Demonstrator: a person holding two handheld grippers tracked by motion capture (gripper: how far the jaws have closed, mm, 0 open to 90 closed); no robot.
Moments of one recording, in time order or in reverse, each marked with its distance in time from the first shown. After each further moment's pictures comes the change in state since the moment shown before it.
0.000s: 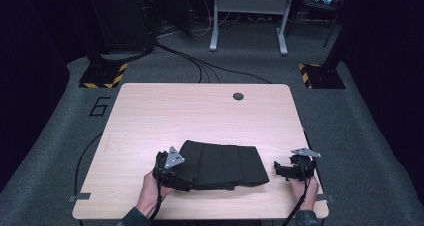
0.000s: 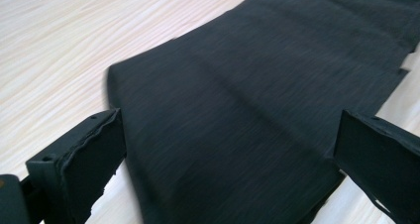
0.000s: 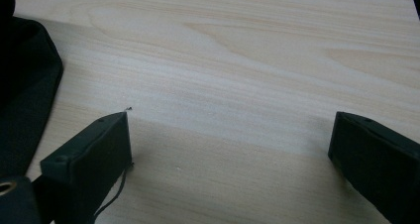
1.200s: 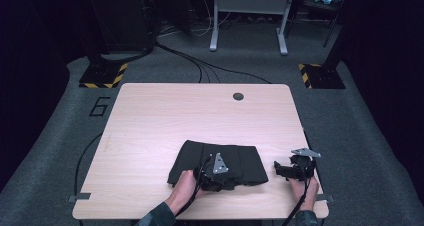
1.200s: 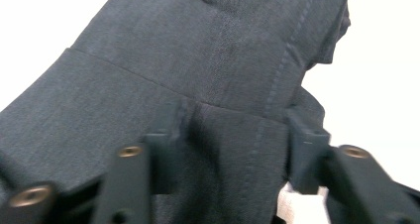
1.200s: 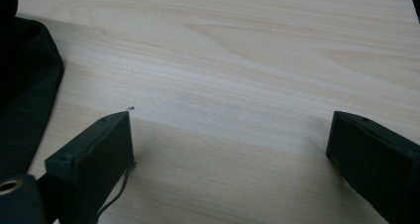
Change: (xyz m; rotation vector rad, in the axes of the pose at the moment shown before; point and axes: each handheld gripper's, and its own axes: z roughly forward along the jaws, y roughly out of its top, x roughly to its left) left arm -0.061 0.035 0.072 0.152 -0.132 0.231; right arm 0.000 0.000 0.000 -0.004 0.000 0.001
